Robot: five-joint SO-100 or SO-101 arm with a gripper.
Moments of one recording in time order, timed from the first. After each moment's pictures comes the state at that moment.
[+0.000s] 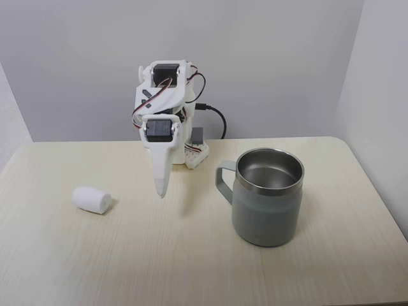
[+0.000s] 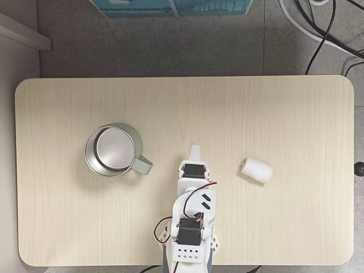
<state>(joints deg) -1.1 -4.8 9.8 55.6 2.7</state>
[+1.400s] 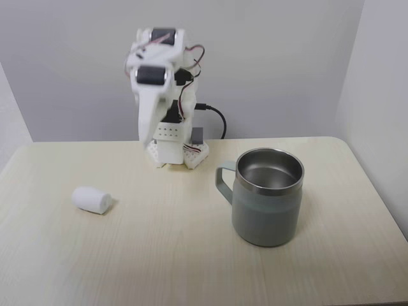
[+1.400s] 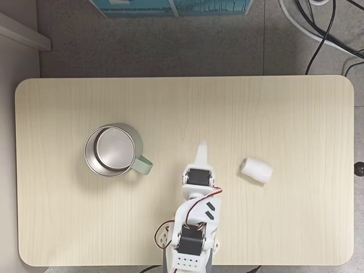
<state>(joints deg) 3.5 -5.1 33.0 62.3 -4.0</state>
